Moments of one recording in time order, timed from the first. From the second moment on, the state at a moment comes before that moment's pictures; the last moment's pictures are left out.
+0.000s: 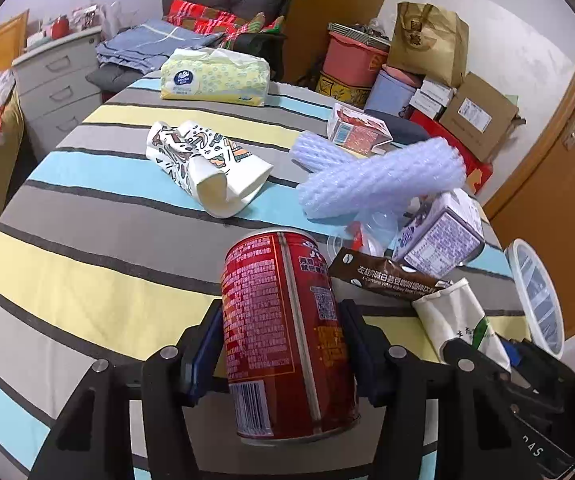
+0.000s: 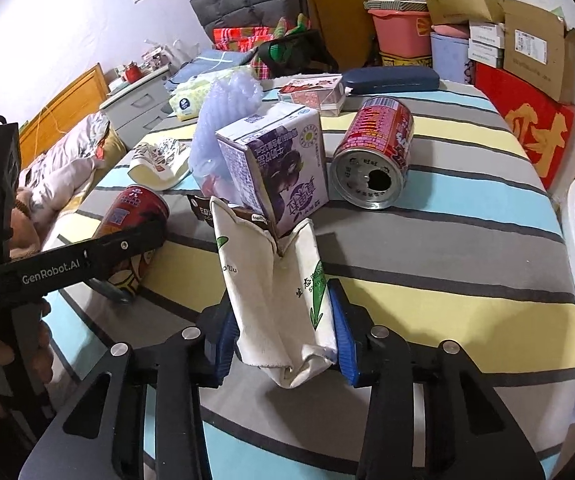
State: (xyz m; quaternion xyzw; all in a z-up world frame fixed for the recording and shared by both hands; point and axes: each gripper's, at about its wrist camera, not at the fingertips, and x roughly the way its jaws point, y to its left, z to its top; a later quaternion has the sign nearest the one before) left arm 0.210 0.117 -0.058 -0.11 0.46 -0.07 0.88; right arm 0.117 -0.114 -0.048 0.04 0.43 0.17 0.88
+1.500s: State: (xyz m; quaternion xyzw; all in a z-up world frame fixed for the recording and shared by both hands) left arm 0.150 0.004 0.010 -0.04 0.39 -0.17 0.91; right arm 0.080 -0.210 -0.010 0.11 0.36 0.08 0.92
